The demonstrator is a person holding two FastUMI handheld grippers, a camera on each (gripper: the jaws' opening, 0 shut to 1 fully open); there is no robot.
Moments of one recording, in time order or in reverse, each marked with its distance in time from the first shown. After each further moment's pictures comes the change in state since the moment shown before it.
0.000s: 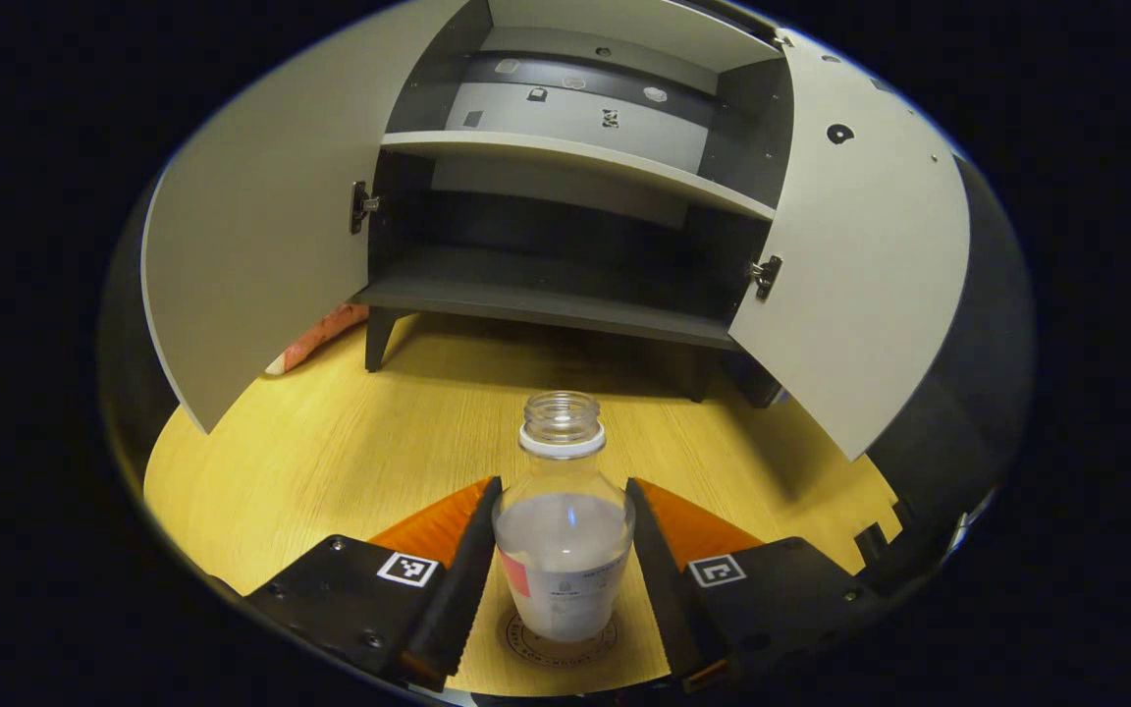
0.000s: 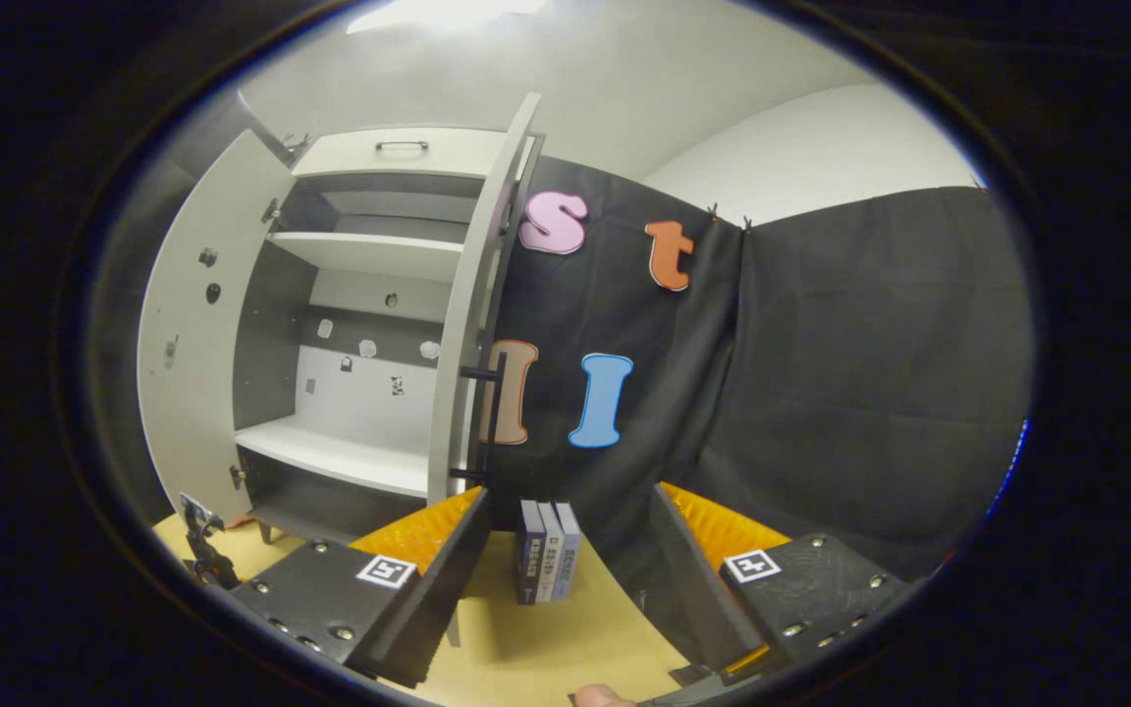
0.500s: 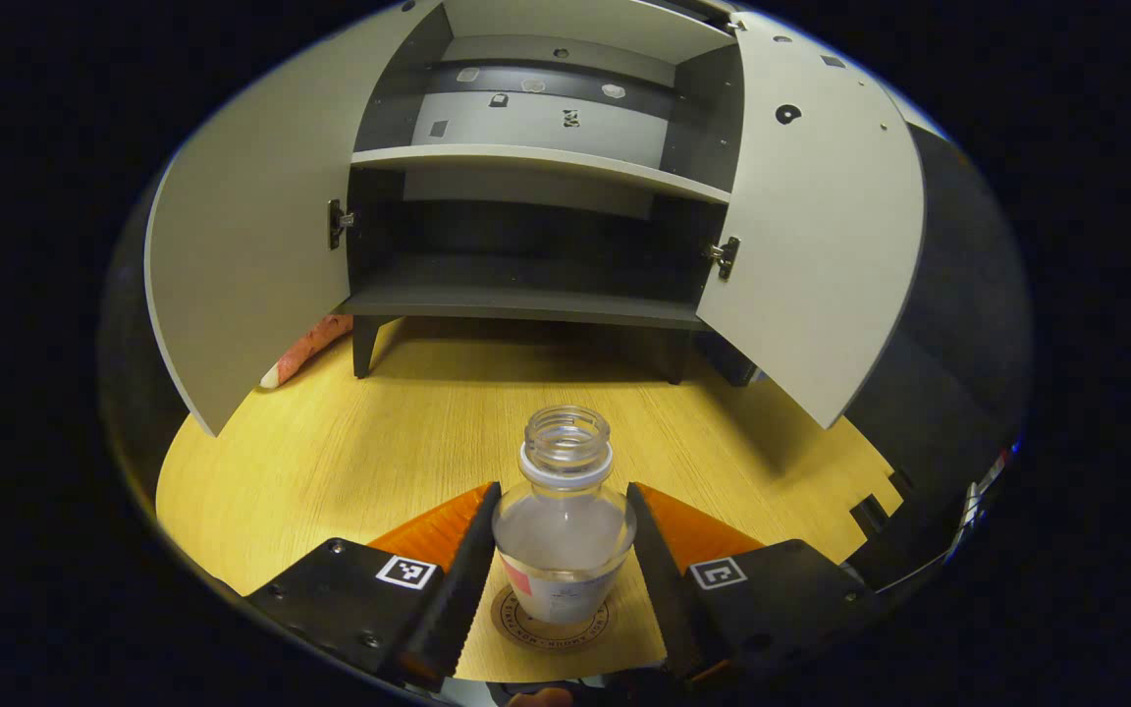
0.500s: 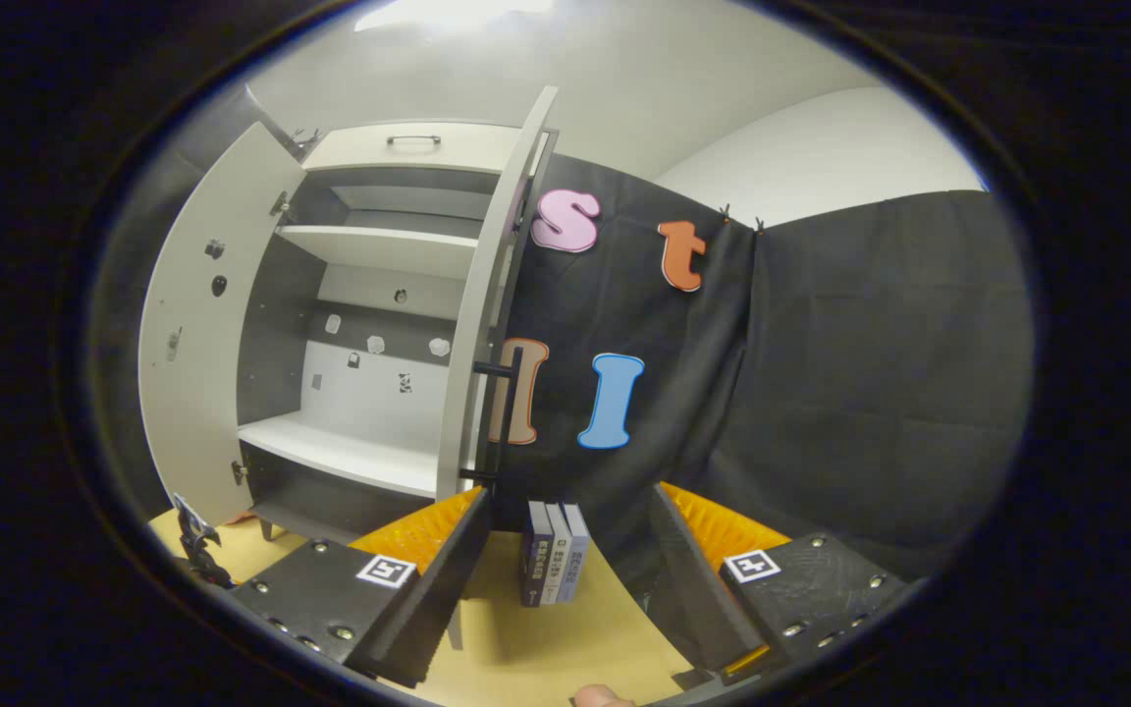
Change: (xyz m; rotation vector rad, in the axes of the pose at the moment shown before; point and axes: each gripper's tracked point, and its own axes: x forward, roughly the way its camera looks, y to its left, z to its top) left arm -0.025 -0.020 -0.017 0.087 0.045 -0.044; right arm 0.011 0.013 -0.005 -0.007 -0.002 0.030
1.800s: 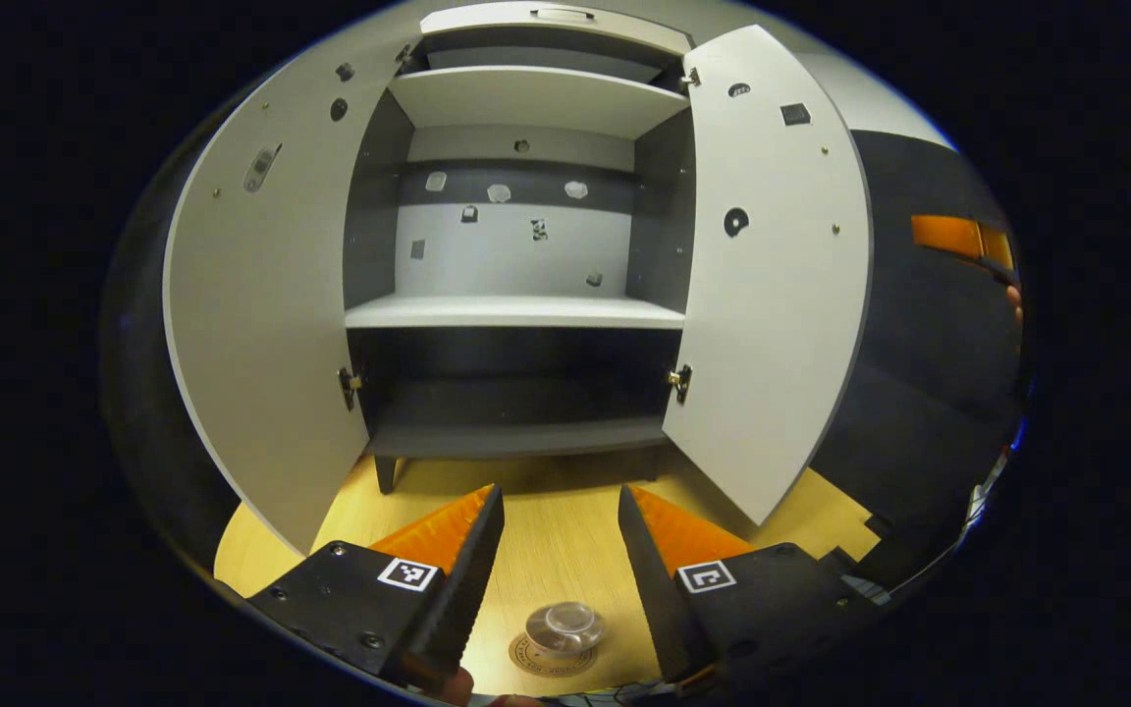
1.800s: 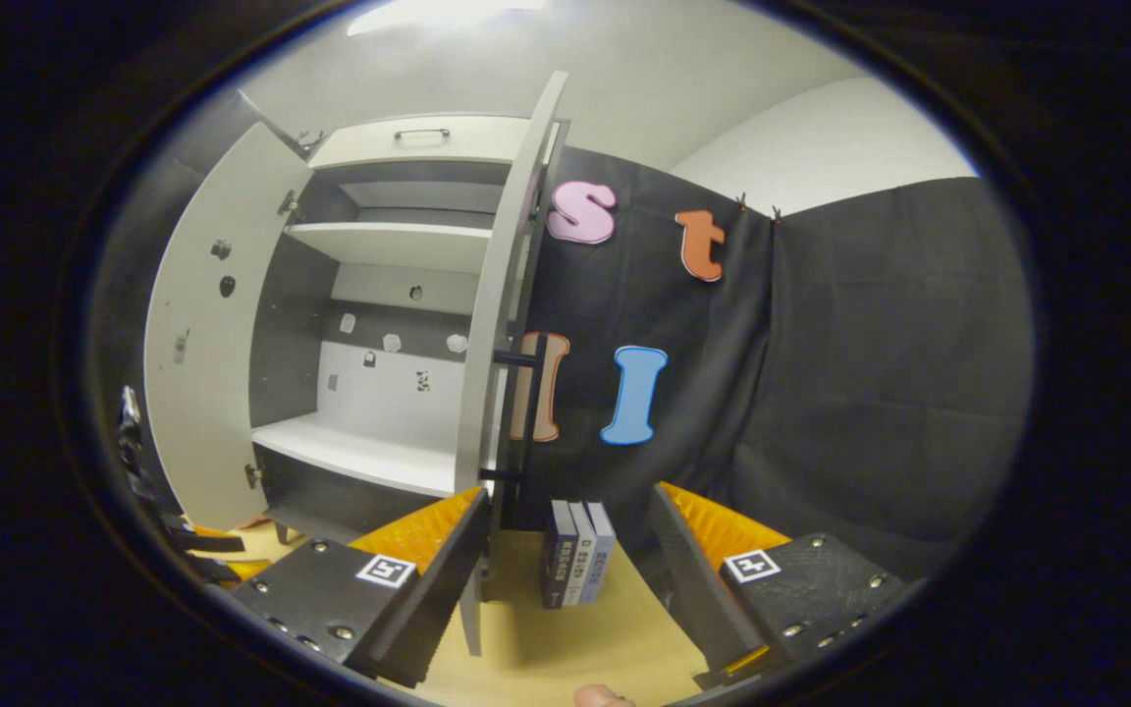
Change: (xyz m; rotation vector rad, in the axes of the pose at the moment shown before) left arm -0.076 -0.035 0.161 0.075 -0.284 0.007; right arm 0.019 0.014 -0.011 0.025 0.013 0.053
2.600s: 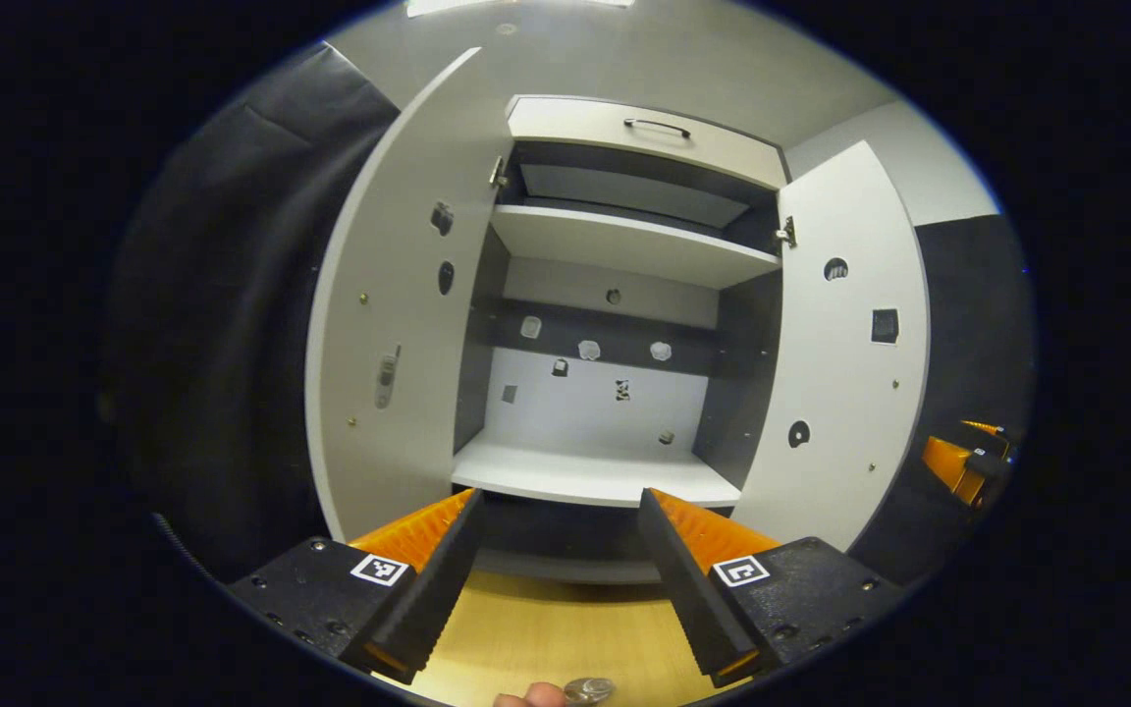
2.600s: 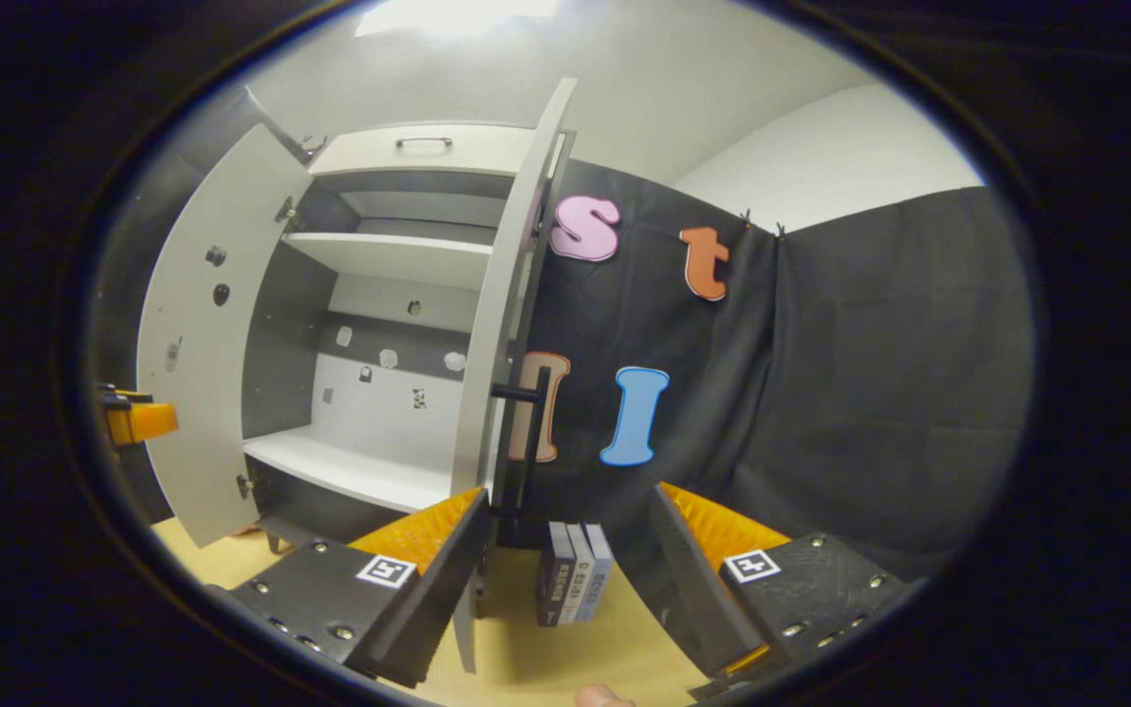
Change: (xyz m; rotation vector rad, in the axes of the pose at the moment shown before) left arm -0.075 0.086 0.167 -0.090 -0.294 0.254; right arm 0.024 0.007 0.023 -0.020 -0.062 0.006
